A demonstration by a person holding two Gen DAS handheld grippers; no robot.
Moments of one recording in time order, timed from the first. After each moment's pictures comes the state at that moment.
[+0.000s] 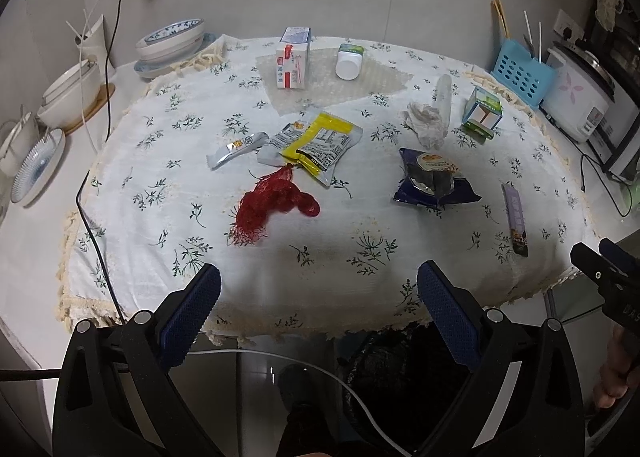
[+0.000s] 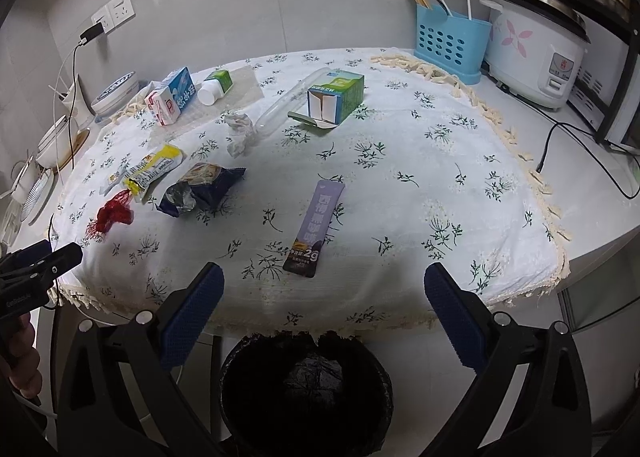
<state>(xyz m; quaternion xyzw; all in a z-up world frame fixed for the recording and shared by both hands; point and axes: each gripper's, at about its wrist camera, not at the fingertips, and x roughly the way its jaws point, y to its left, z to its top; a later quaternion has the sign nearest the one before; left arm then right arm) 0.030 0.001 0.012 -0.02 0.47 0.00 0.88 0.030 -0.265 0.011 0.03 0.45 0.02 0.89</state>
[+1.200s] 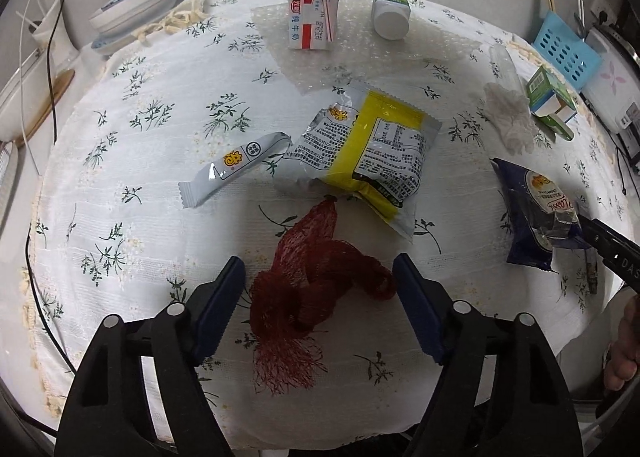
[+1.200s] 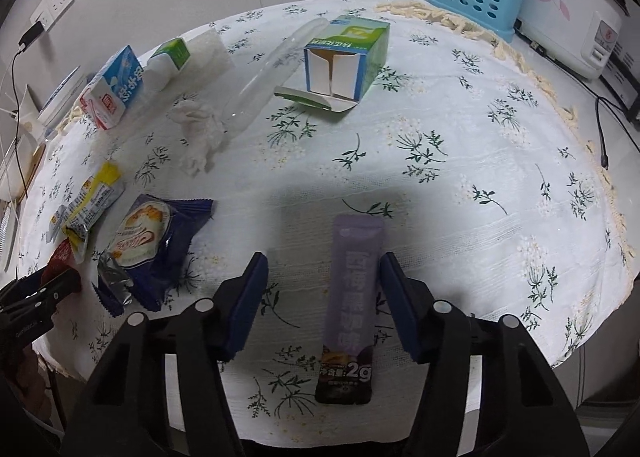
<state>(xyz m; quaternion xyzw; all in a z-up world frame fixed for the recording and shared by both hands) 0.140 0.040 -0.054 -0.01 0.54 -0.02 0.84 0.140 -0.235 -0.052 0.06 0.52 -0.02 0.85</state>
